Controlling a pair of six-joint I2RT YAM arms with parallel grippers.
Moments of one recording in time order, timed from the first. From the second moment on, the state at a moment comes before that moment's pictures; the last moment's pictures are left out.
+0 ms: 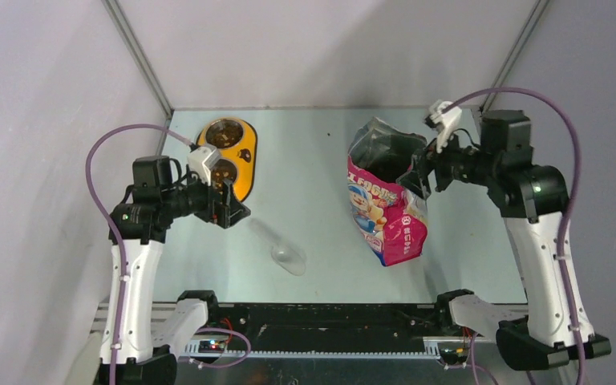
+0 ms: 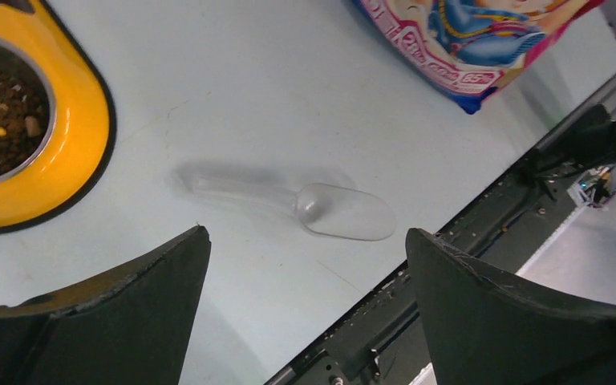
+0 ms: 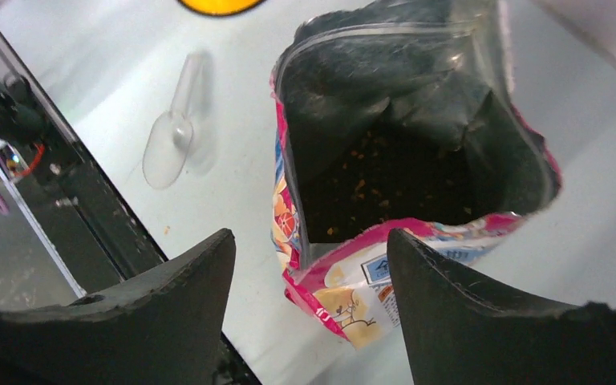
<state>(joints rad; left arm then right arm) 0.01 0.90 1.17 -1.03 0.65 0.18 0.17 1.09 1.62 -1.07 -0.62 -0.26</state>
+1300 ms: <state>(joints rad) -0.05 0.96 1.26 -0.91 0.72 0.02 0.62 1.19 1.60 -1.34 -0.27 -0.71</state>
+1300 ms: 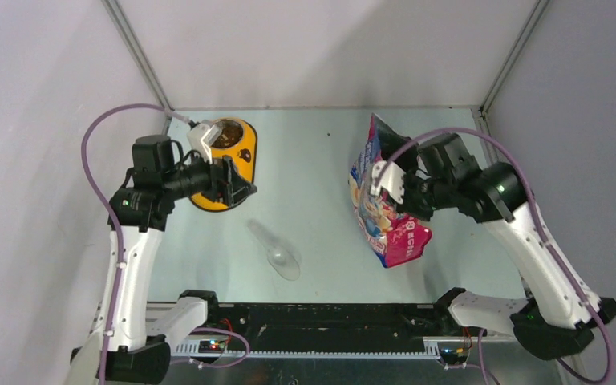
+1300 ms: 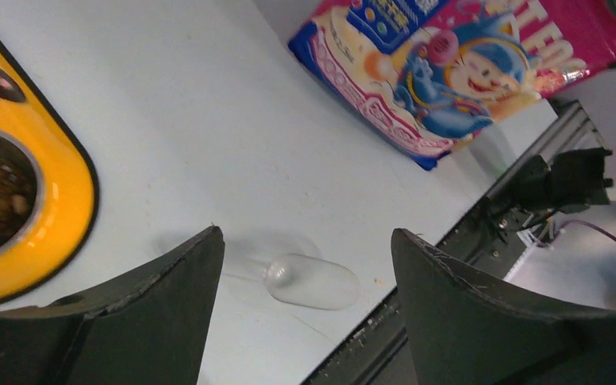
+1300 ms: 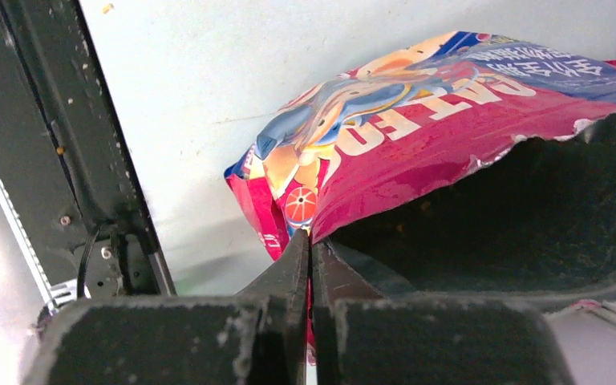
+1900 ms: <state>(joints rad) -0.52 1.30 1.54 -0.72 0.55 0.40 0.67 0.96 1.47 -1.37 -0.28 -0.83</state>
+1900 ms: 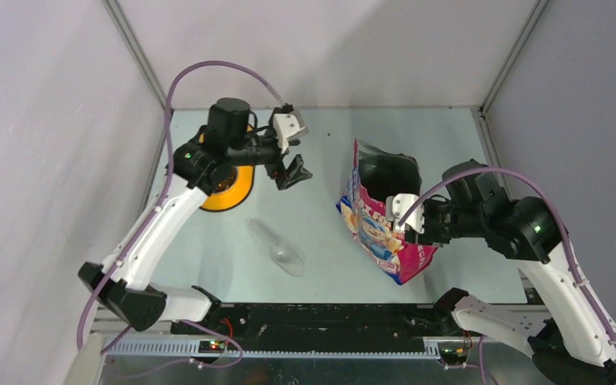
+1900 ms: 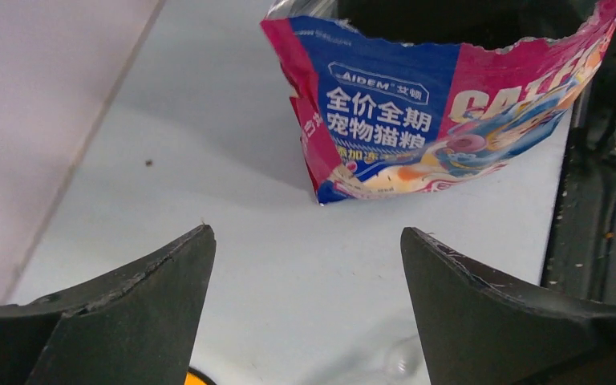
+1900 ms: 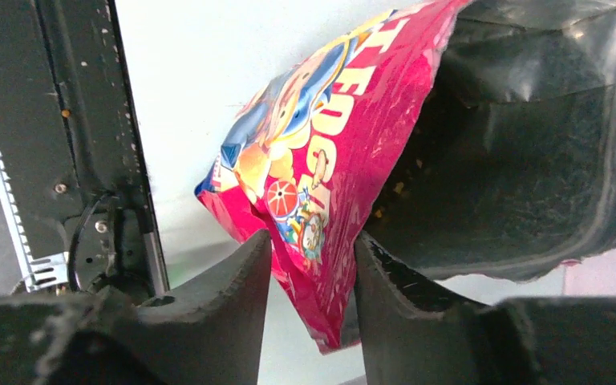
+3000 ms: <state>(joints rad) -0.62 1.80 1.83 -0.60 0.79 0.69 0.16 1.18 1.60 -1.01 -0.45 -0.13</state>
